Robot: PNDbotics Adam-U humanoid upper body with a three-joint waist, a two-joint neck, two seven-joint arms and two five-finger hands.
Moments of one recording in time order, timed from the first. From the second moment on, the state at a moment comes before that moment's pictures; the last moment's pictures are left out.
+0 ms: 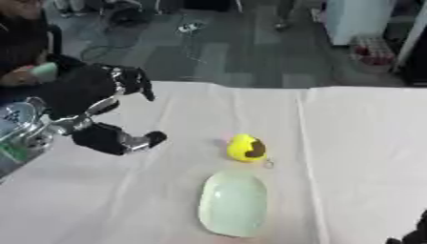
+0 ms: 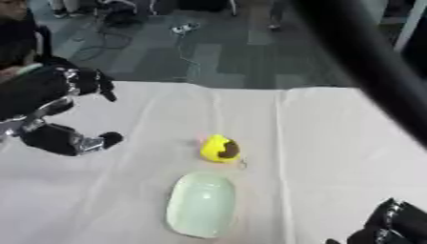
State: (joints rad) left arm -0.16 1.17 -0.14 -1.99 -0.63 0.01 0.00; right arm 0.02 -0.22 0.23 -1.99 1.05 -0.61 -0.61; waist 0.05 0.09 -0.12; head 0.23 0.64
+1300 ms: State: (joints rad) left arm -0.18 1.20 -0.11 -1.99 -0.80 -0.05 -0.10; right arm -0.22 -0.28 0.19 -1.99 0.83 -0.61 -0.61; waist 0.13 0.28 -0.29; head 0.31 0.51
